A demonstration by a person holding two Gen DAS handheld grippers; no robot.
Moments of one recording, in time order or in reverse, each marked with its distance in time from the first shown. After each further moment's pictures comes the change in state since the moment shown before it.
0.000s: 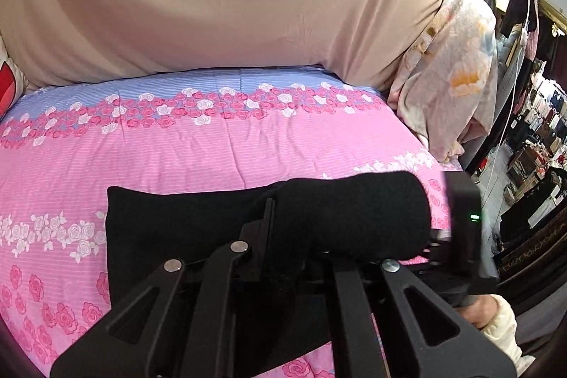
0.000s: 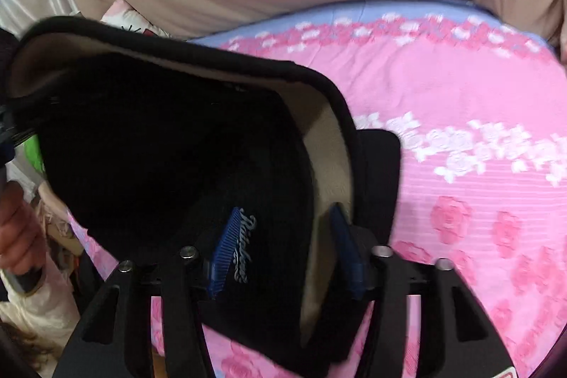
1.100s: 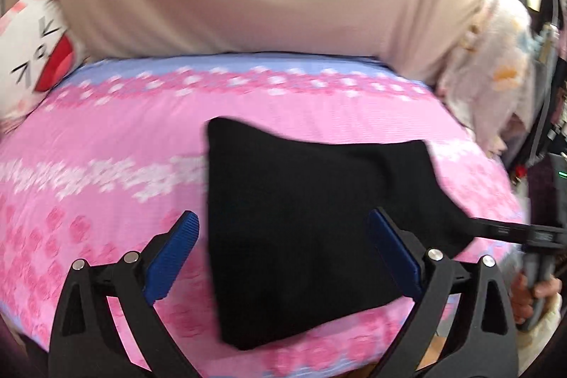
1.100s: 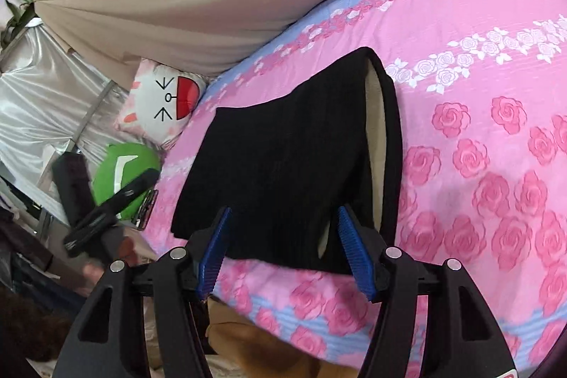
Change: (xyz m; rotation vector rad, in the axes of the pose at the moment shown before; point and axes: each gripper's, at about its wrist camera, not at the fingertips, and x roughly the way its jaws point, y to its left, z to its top) left arm -0.036 0.061 -0.071 -0.072 -0.014 0.211; right arm -0.070 -0.029 -0.060 0.266 -0.079 0.252
